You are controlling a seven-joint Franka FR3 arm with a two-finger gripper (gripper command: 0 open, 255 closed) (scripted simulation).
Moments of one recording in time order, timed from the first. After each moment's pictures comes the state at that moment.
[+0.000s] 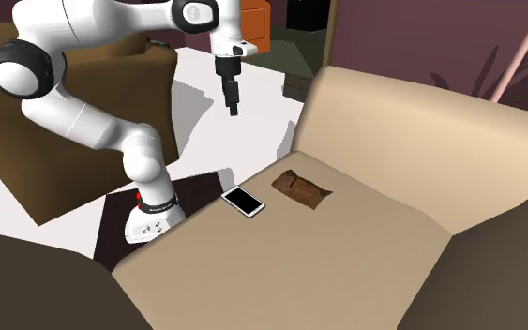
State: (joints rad) arm 0.01 -0.80 -0.01 -2.34 -0.11 1.51 0.07
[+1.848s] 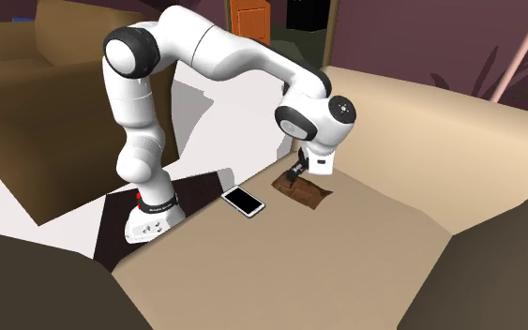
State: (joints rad) arm -0.22 0.09 -0.36 -2.02 0.49 1.79 0.34
